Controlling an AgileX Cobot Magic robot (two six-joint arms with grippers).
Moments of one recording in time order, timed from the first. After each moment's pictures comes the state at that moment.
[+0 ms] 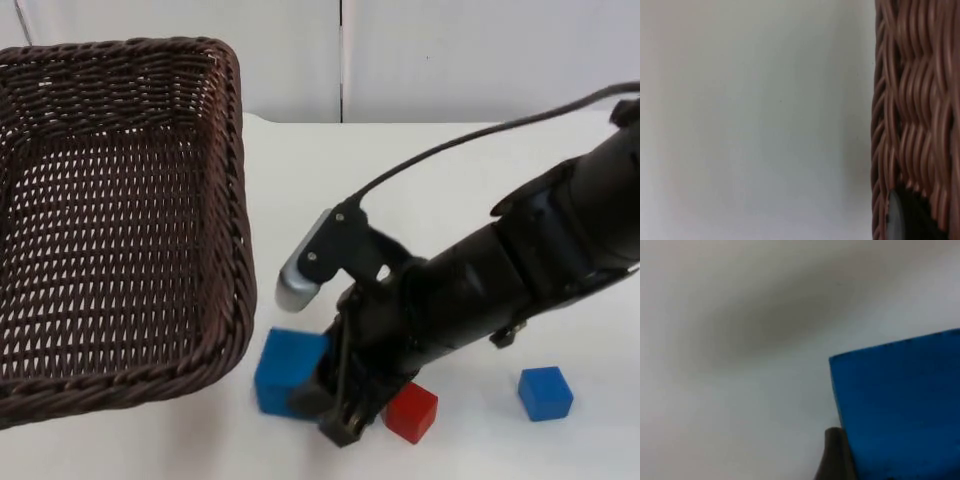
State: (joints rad) right arm 0.74 2.11 -1.02 1.75 0.27 -2.12; left arm 0.23 1.30 -0.74 -0.68 0.88 0.44
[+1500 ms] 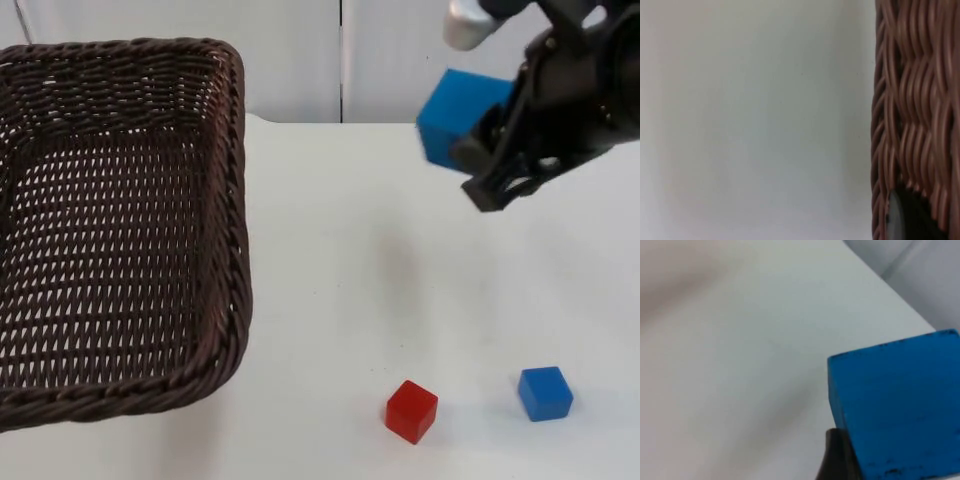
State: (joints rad) right arm 0.68 1.57 -0.88 1.74 -0.23 -2.08; left arm 0.23 1.30 -0.74 -0.68 0.88 0.47
